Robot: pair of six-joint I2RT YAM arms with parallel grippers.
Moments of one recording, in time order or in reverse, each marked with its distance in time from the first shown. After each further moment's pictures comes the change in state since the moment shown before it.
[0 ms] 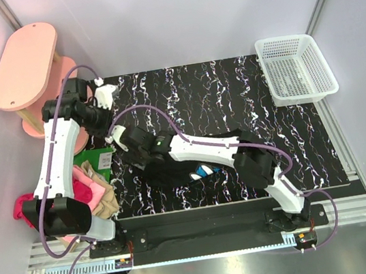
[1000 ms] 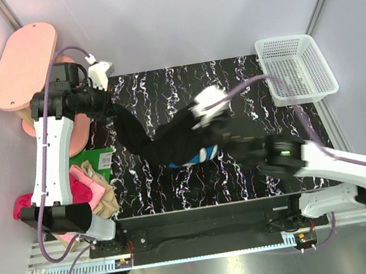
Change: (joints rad) left arm -0.031 0.011 0.235 0.002 0.101 -0.074; right arm 0.117 -0.949 -0.591 0.265 0.504 -0.075
